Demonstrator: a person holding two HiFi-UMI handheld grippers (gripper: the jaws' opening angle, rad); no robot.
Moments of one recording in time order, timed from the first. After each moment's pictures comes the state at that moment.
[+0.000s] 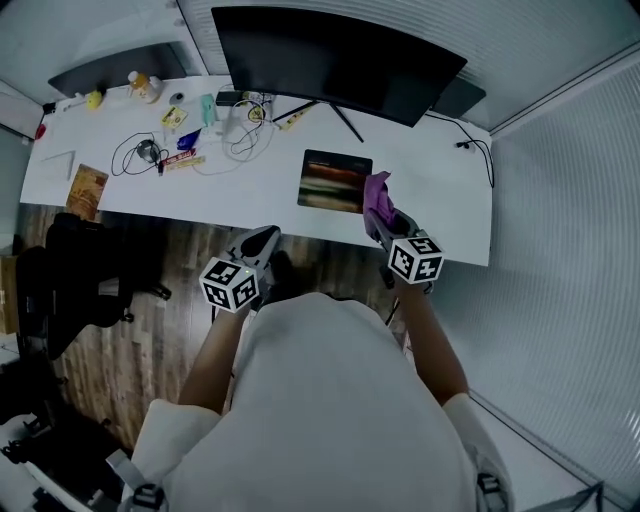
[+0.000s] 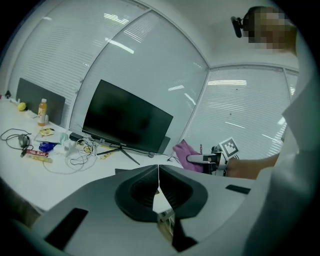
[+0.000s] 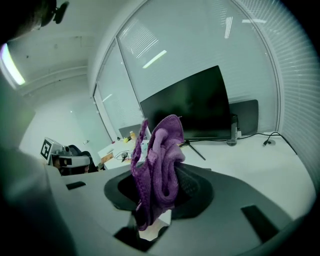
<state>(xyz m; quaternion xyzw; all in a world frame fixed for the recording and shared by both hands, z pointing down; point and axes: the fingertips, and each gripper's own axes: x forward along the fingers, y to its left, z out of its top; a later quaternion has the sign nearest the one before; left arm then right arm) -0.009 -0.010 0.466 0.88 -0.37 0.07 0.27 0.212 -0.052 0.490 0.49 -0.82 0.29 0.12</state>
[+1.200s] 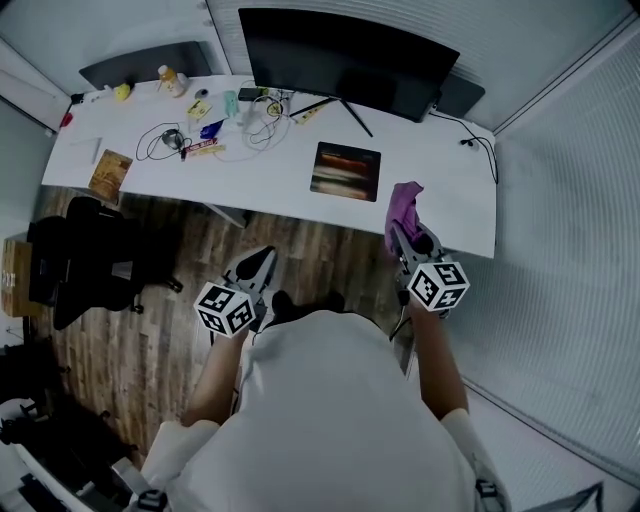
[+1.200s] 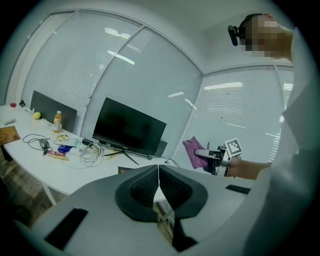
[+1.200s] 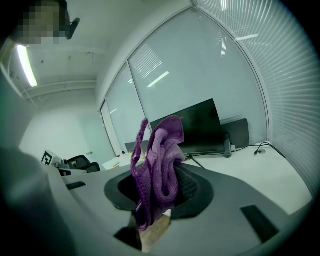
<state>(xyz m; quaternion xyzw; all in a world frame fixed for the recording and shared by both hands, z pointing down) -0.045 0.116 0.413 0.88 -0.41 0.05 0.25 0.223 0.059 0.404 0.51 -0.83 0.24 0.04</state>
